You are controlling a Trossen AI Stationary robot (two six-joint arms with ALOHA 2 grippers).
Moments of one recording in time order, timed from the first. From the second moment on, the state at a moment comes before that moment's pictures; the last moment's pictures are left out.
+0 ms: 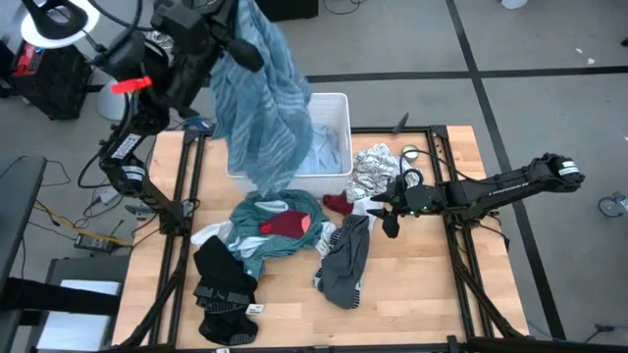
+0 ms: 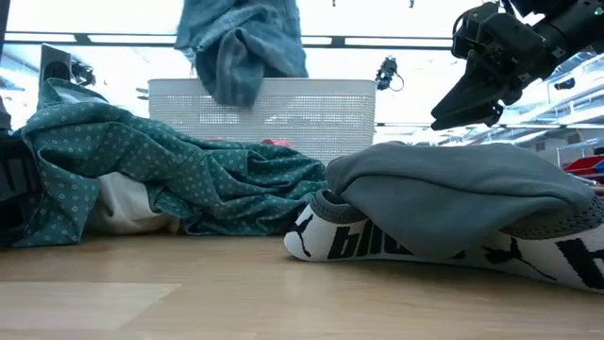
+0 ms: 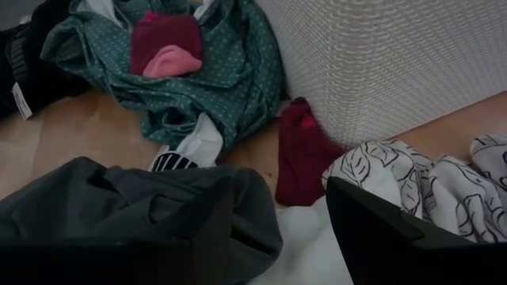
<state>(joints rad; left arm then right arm) 0.21 1.58 2.36 -0.18 -0.70 0.49 0.13 0.89 0.47 -0.14 0.33 0.39</state>
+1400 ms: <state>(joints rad) 0.33 1.61 2.00 -0.93 -0.71 0.15 0.13 0.89 0.47 -0.14 0.34 0.38</state>
